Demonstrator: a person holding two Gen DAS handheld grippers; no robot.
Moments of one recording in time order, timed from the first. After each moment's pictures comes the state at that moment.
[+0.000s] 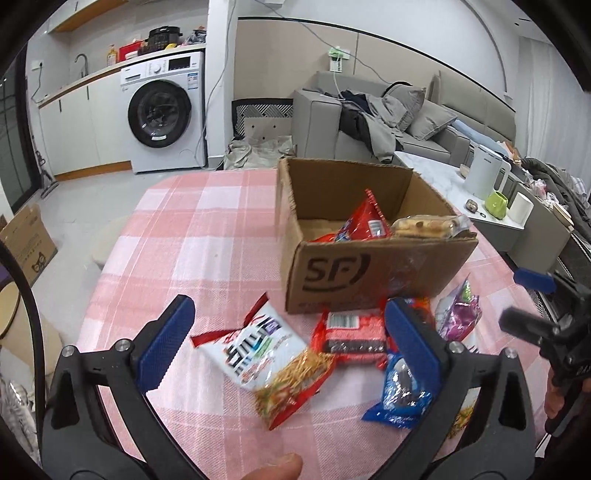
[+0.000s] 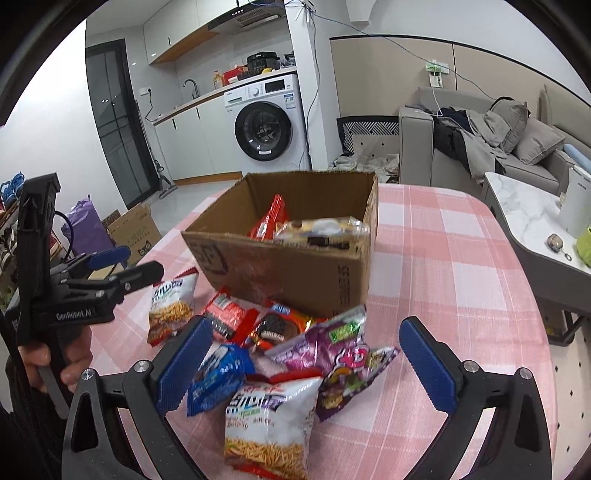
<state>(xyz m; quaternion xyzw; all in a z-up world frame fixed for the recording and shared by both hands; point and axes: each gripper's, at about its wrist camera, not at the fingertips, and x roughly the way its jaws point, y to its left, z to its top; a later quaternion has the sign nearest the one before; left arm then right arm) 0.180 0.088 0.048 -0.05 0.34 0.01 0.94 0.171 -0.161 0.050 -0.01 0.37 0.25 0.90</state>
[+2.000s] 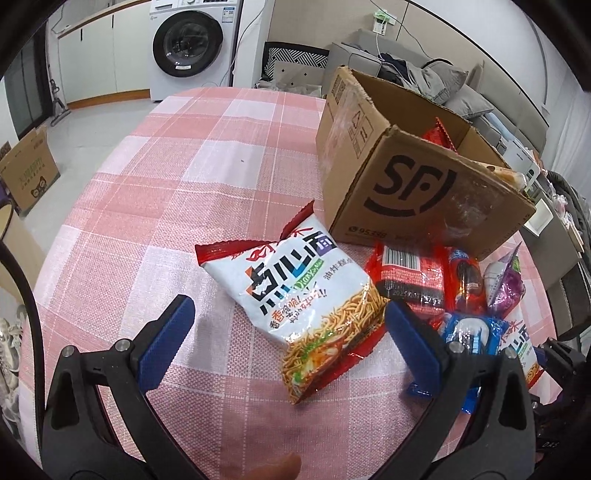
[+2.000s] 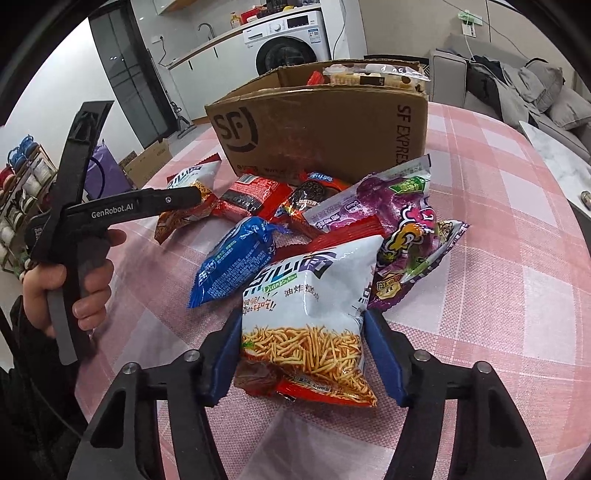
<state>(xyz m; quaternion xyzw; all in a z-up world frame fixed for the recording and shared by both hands) 0.213 0.118 -0.043 -0.13 0.44 0.04 0.89 0.145 -0.145 -0.018 -0.03 0.47 0.30 0.83</state>
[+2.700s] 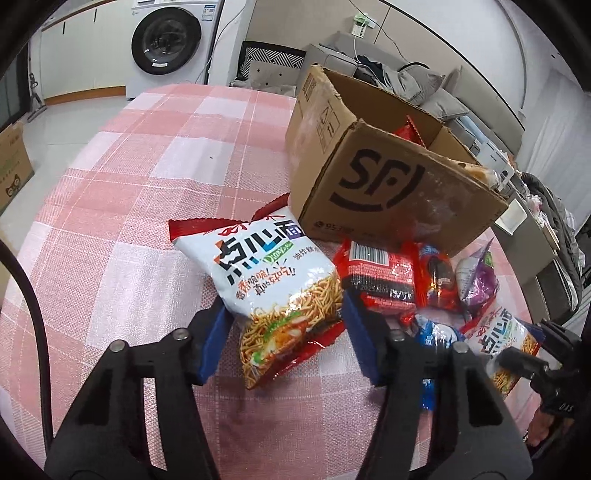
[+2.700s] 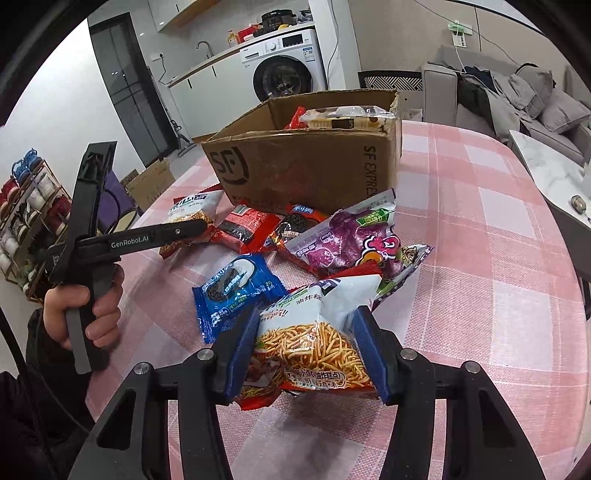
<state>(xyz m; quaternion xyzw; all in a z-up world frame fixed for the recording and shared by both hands) 0.215 0.114 -0.048 -0.15 0.42 -0.01 0.89 0.145 -0.168 0.006 -0.02 0.44 0.29 0.85</state>
